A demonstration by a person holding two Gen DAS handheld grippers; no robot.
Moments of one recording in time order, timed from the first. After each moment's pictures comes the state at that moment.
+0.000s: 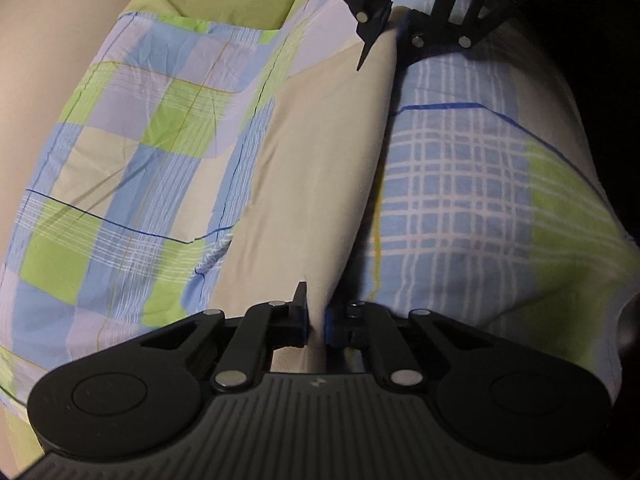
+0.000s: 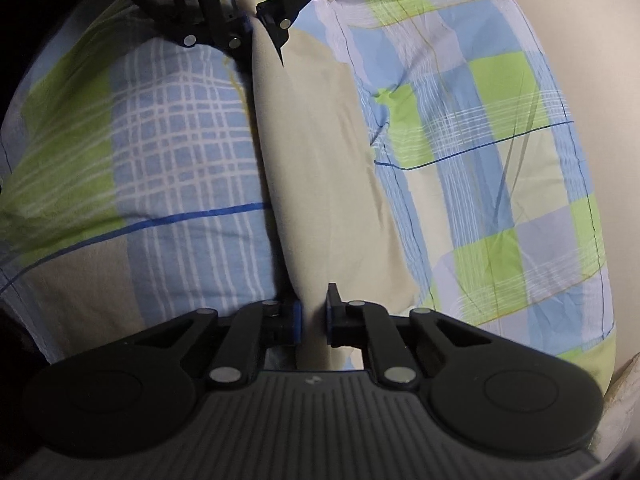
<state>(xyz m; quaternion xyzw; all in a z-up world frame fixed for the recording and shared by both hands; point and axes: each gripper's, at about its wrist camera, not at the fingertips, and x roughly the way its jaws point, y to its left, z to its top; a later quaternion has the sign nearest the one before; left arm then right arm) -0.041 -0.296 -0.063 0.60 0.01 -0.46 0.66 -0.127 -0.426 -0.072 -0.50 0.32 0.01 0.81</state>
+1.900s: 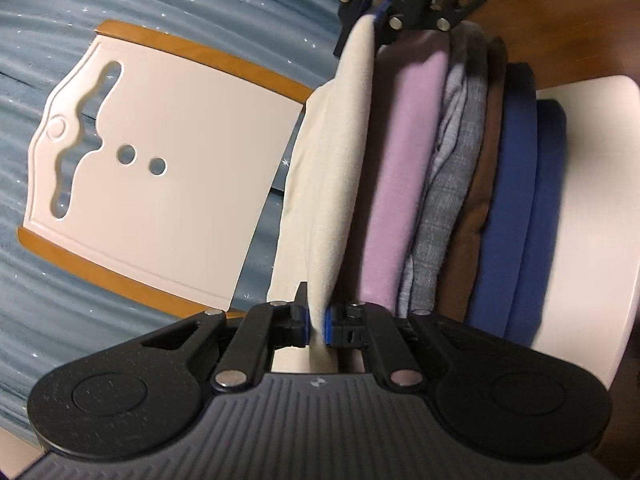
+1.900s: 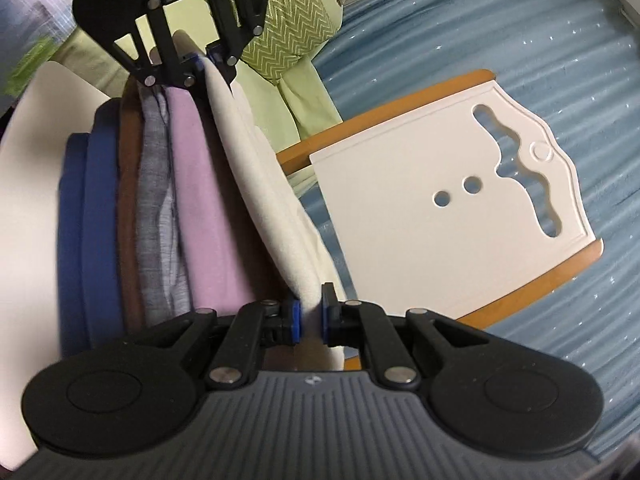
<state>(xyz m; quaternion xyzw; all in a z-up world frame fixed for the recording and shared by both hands) -0.541 -0.710 0.033 0.41 -0.40 -0.77 0.26 -0.648 -0.613 0.019 -0.25 0.49 -0.56 0.62</state>
